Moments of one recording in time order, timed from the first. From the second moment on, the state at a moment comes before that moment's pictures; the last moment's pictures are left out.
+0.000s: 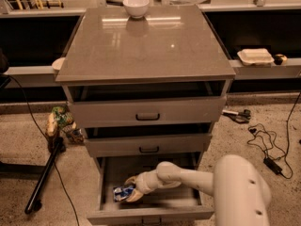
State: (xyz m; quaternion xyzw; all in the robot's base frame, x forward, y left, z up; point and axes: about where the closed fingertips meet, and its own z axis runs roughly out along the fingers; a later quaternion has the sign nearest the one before) arm 0.544 0.108 0.212 -0.69 0.58 0.26 0.34
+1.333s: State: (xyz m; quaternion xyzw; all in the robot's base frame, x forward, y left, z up) arm 0.535 0.047 0.306 -0.64 0.60 0.28 0.40
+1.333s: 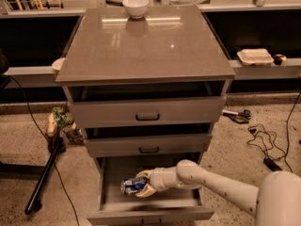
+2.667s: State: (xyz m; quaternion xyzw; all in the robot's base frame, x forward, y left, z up) arm 0.547 0.011 0.446 -0.64 0.58 0.27 0.41
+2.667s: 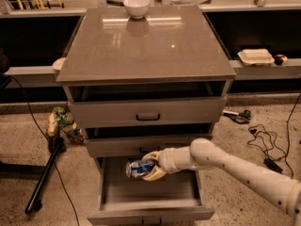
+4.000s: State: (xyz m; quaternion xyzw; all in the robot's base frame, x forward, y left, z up) arm 0.556 -0.049 0.612 -0.66 0.58 0.25 0.42
